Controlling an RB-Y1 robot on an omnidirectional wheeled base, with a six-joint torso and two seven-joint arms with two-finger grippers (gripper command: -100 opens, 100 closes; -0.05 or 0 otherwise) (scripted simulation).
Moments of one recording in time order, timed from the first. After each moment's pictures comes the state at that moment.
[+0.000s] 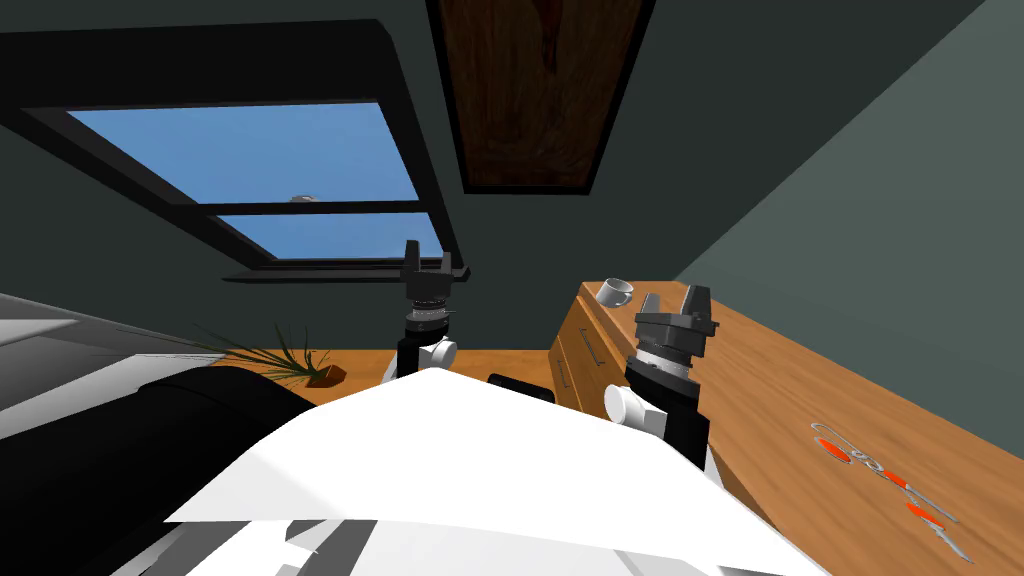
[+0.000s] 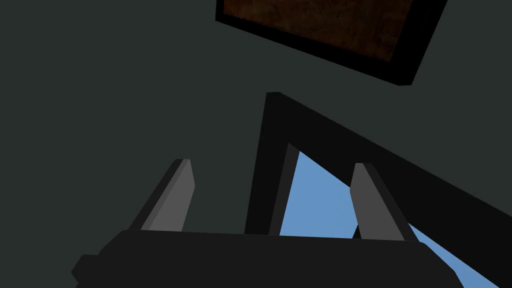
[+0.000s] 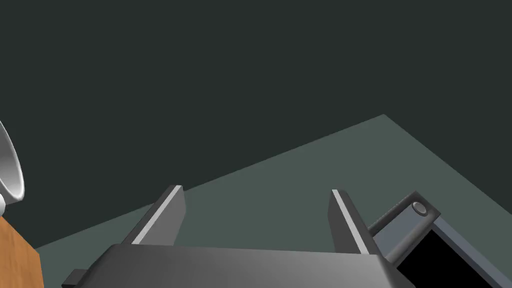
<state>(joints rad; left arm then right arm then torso) 0.47 0.04 -0.02 -2.38 -0.01 -0.59 0.12 0.49 0.03 -0.02 -2.27 -0.06 -0.48 0.06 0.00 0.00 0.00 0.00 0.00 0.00</state>
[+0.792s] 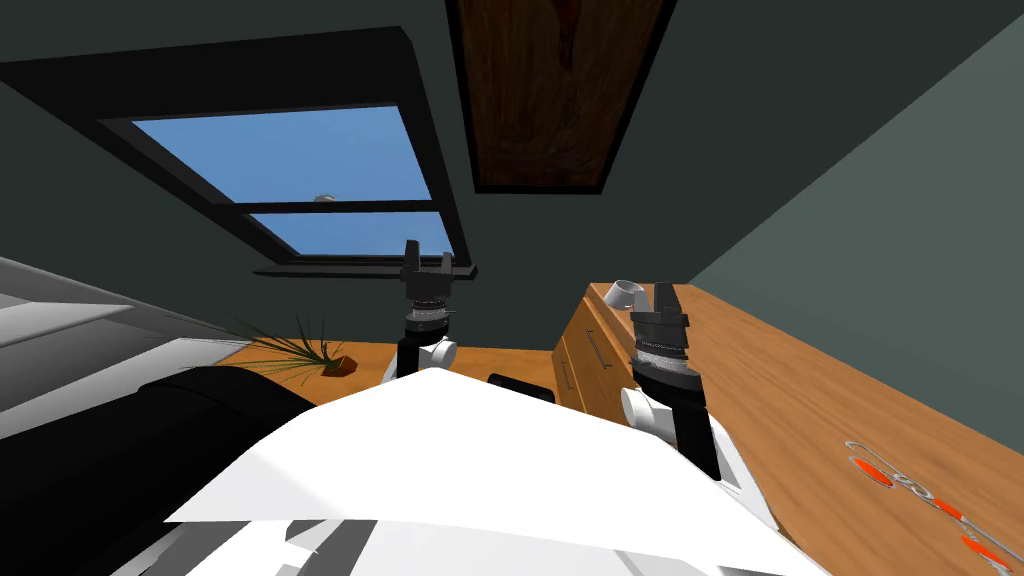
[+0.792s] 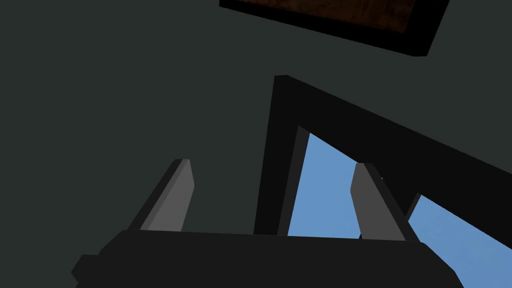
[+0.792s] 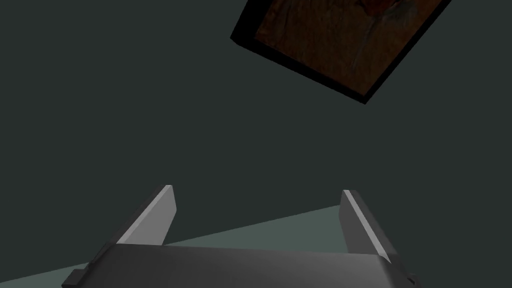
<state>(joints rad) 0.47 0.04 -0.02 -2.38 -0.01 -0.59 0.12 0.44 -0.20 -0.05 -2.19 0.06 -0.52 0.11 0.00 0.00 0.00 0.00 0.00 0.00</state>
